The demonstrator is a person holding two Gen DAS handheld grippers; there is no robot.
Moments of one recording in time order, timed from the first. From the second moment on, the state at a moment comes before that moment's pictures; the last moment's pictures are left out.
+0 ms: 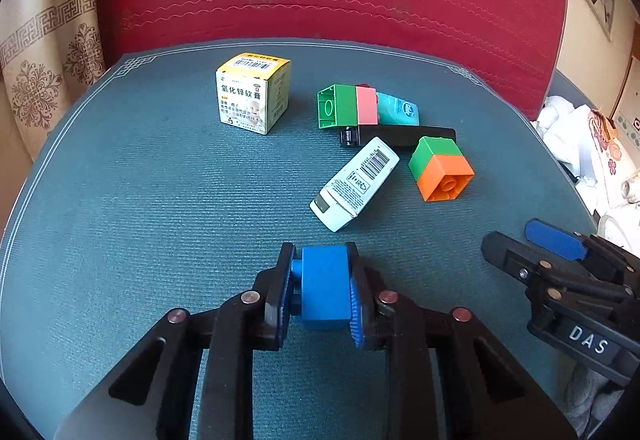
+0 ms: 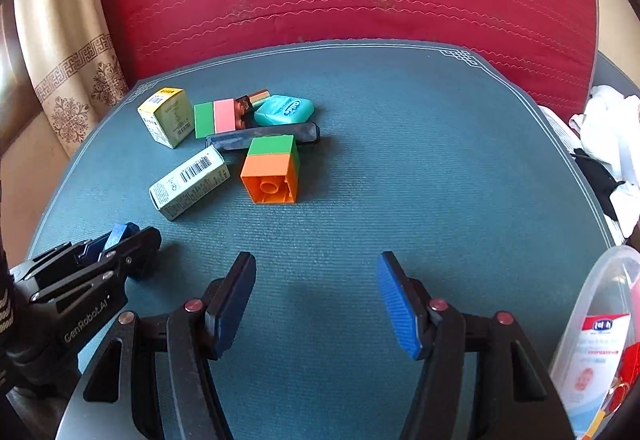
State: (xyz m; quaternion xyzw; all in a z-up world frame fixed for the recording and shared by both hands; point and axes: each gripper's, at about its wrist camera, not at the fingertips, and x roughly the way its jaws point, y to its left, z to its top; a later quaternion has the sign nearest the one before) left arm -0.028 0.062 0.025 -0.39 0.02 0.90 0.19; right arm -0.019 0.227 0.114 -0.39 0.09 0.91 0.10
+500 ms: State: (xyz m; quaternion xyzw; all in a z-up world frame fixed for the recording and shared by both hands) left arm -0.028 0.062 0.022 -0.39 0.02 0.90 0.20; right arm -0.088 0.217 0.105 -0.39 0.06 0.91 0.10
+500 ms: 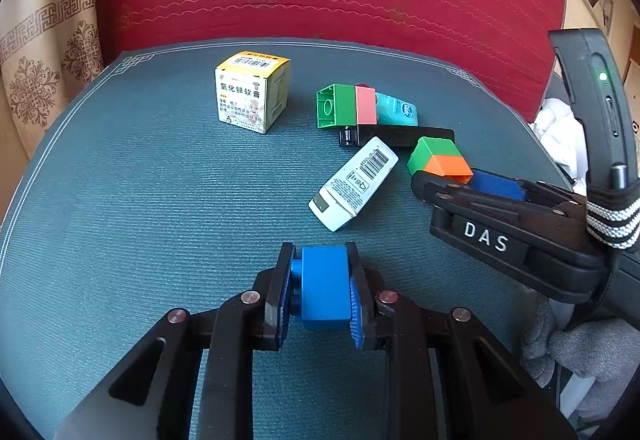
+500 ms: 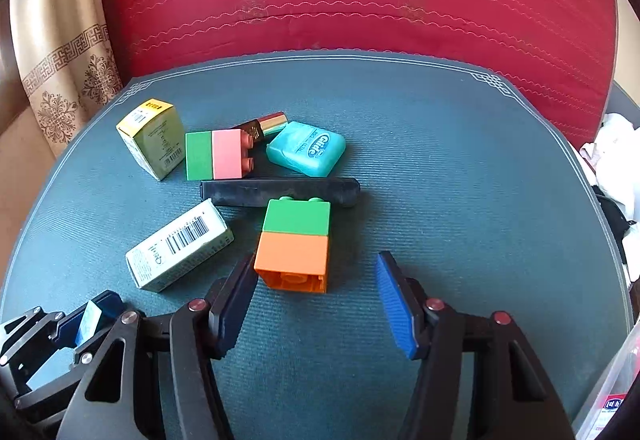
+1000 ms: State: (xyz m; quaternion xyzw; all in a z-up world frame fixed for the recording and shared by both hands) left arm -0.028 0.061 0.022 -0.39 0.01 0.90 0.20; right arm -0.097 0.214 0.101 -0.39 0.05 0.91 0.11
